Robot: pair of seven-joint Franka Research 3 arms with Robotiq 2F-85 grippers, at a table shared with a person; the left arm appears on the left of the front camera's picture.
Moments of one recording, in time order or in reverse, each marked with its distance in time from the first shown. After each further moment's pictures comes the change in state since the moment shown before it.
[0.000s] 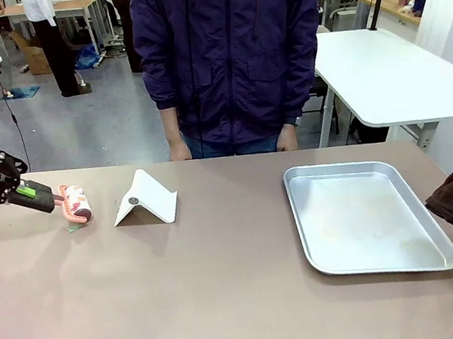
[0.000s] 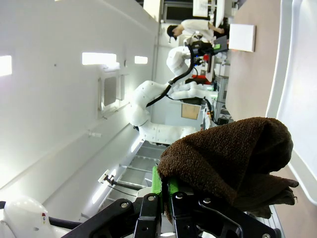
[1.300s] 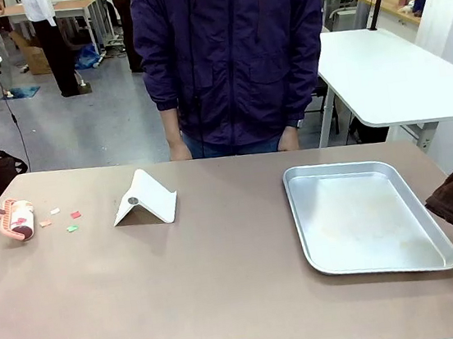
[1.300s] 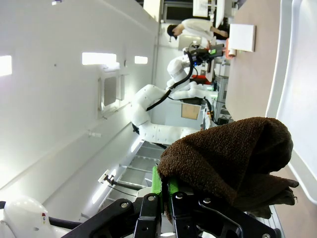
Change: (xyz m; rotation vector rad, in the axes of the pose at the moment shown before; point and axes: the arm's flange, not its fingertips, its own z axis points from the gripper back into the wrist) left arm -0.007 0.094 0.081 -0.009 -0.152 0.110; right arm 0.000 0.000 0.000 0.000 0.000 0.000
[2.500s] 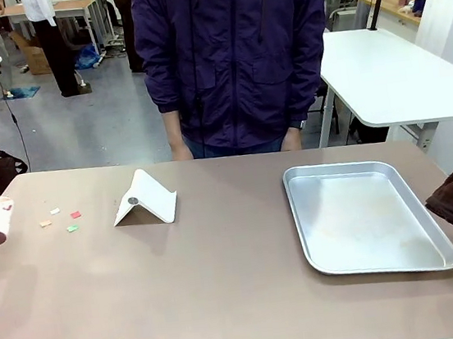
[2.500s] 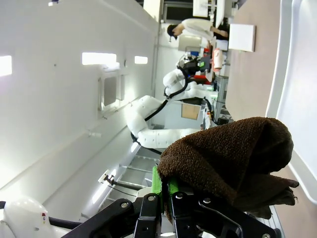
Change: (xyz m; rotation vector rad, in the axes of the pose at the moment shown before) left arm -0.057 0.025 0.064 -0.206 0.038 -0.132; right arm 0.000 0.000 0.000 0.000 0.000 0.000
